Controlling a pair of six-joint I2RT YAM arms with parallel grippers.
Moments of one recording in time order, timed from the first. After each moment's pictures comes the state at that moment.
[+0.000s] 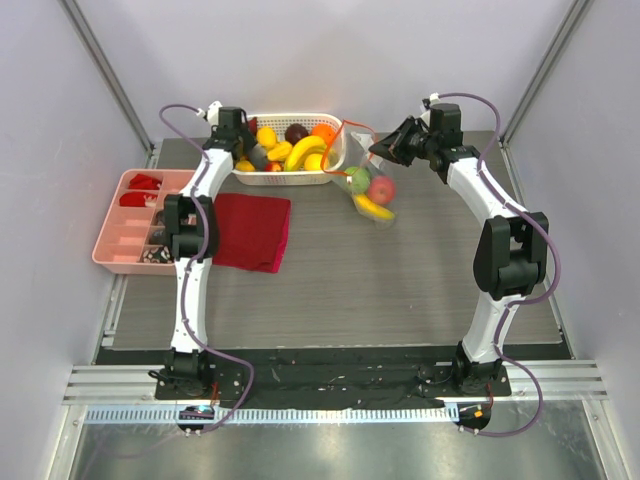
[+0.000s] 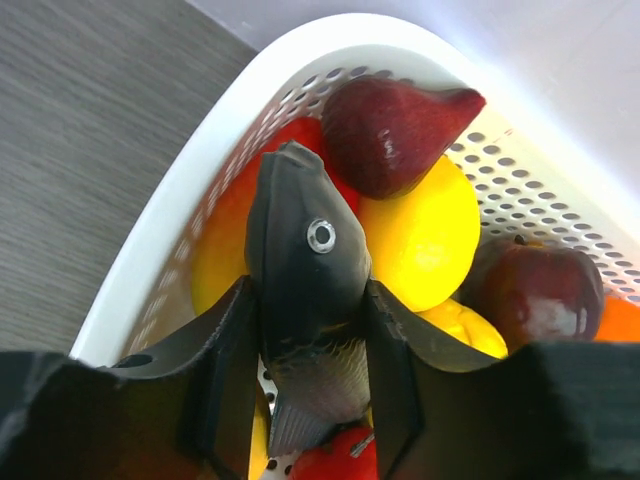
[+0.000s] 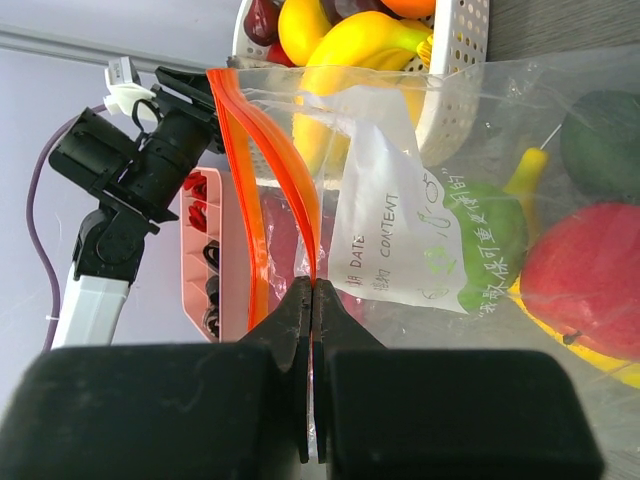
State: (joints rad) left arm -0.11 2.53 2.29 -0.33 -0.21 -0.70; right arm 0.14 1.90 1.63 -0.18 -0.55 0.83
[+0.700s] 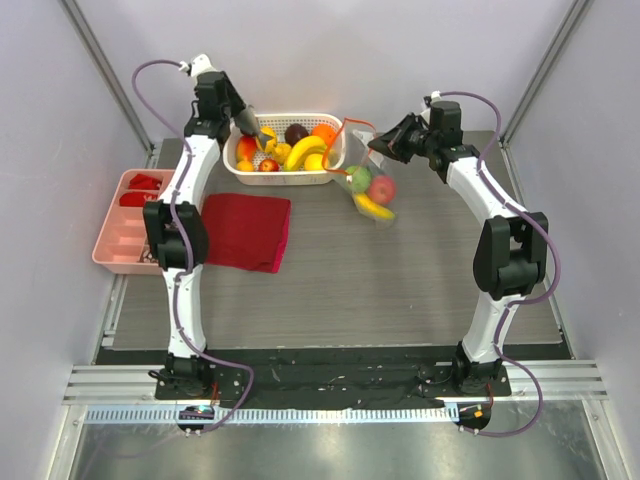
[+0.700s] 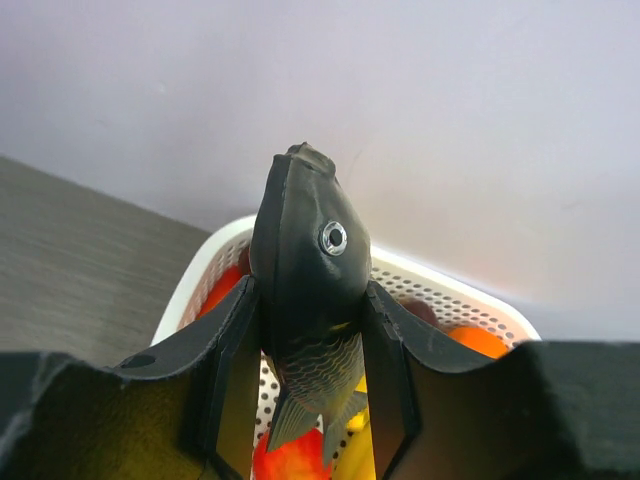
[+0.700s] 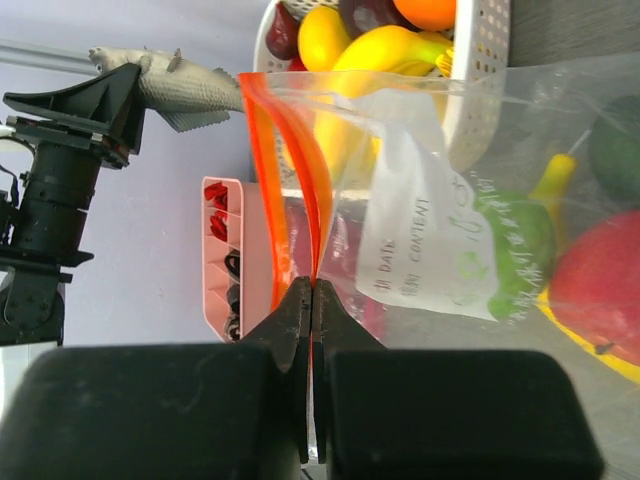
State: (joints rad) left arm -0.12 2.30 2.25 -0.20 -0.23 -0.48; right arm 0.14 1.90 1.63 -0.16 -0.55 0.88
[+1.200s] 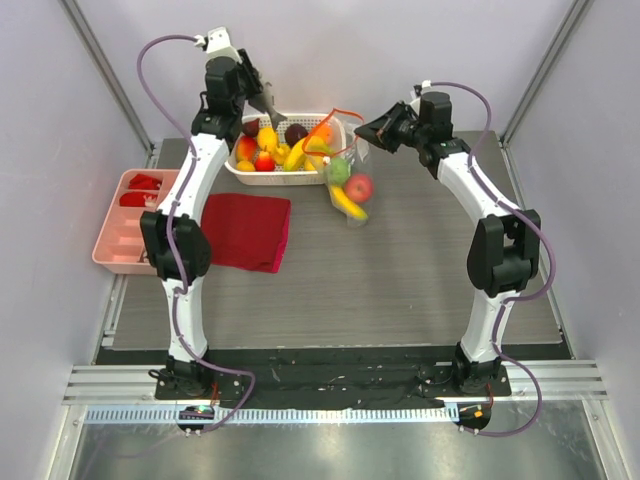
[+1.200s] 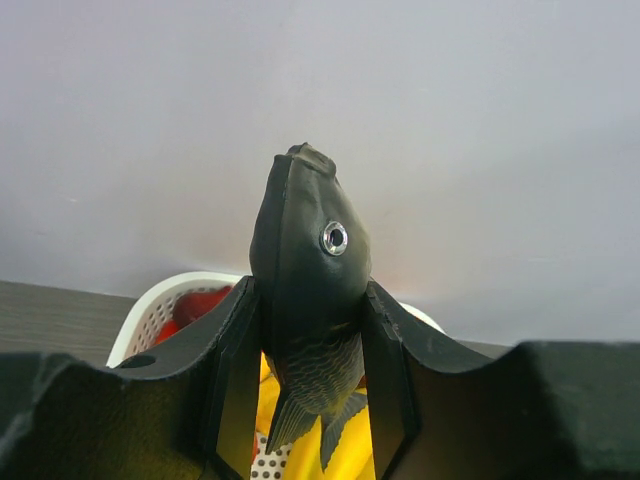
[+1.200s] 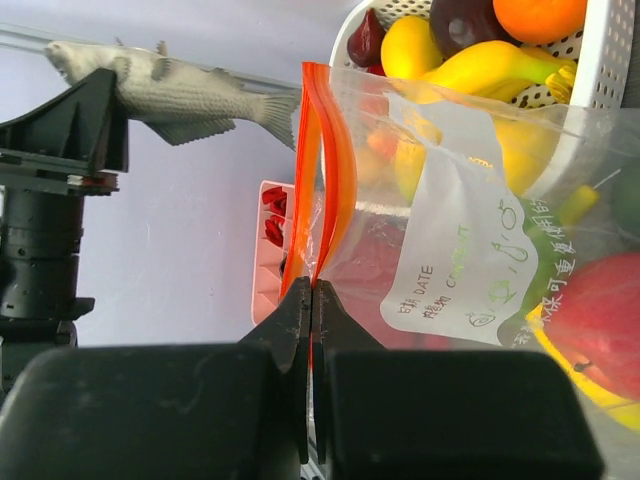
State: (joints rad) left arm -0.21 2.15 2.22 -0.12 -0.21 -0.31; right arm 0.19 1.94 1.72 -0.07 -0.56 1.00
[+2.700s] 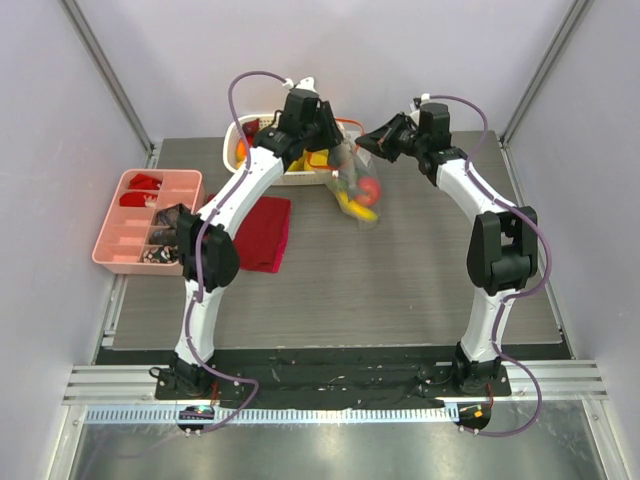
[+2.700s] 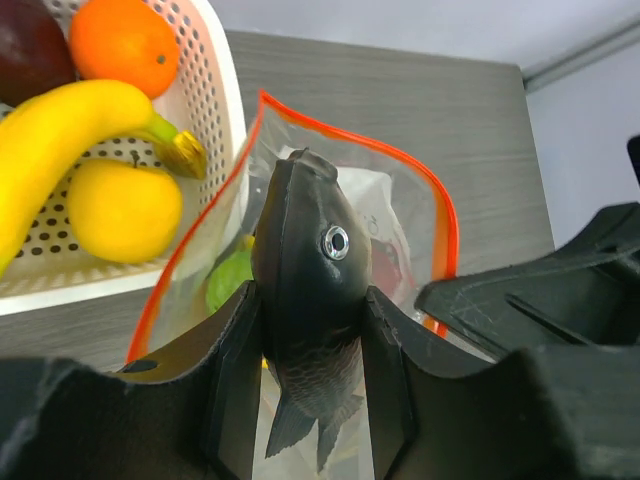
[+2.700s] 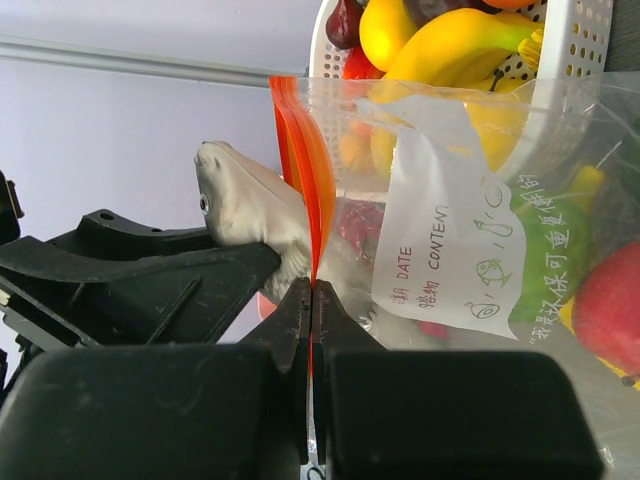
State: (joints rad) left arm -0.51 2.18 2.23 -0.50 -0.05 -0.58; right arm 0.18 1.96 1.63 0.00 -0.59 1.05
